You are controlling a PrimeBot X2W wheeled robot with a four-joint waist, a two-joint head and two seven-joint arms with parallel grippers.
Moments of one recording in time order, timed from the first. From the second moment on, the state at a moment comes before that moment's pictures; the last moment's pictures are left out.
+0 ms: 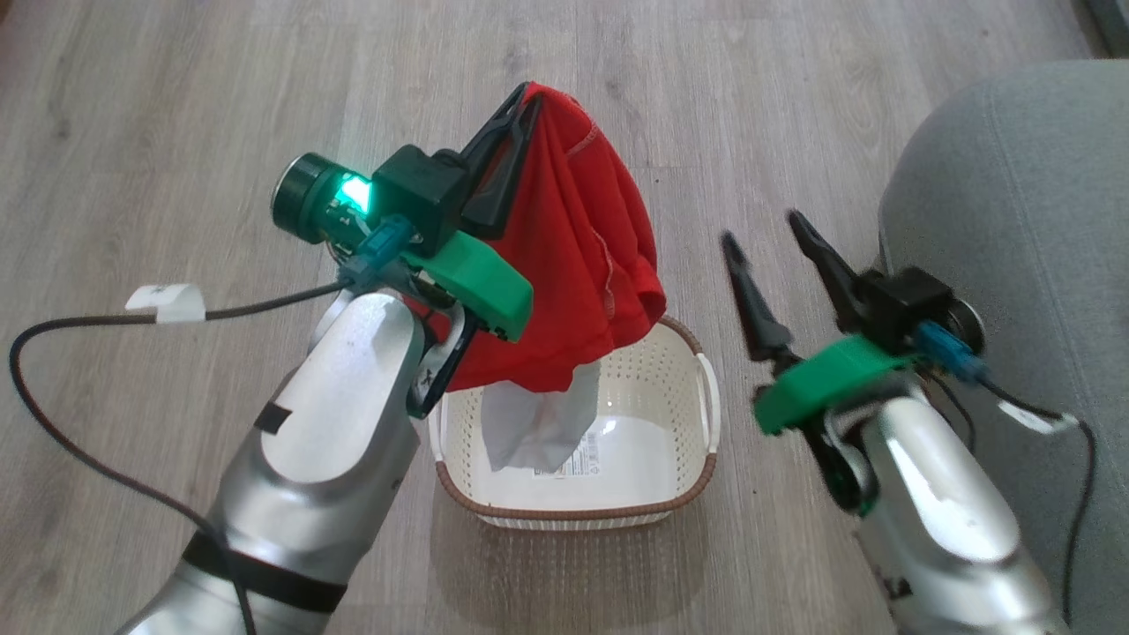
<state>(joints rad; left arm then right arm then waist) -0.69 0.04 -0.49 0.41 -0.23 -0.02 -0.25 -0.41 -0.06 0.22 0.44 0.21 0.13 -0.26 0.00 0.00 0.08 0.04</state>
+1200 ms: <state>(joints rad) -0.69 0.04 -0.55 0.38 -0.26 -0.02 -0.25 -0.73 -0.07 0.62 0.71 0.46 0.13 -0.26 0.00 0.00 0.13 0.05</state>
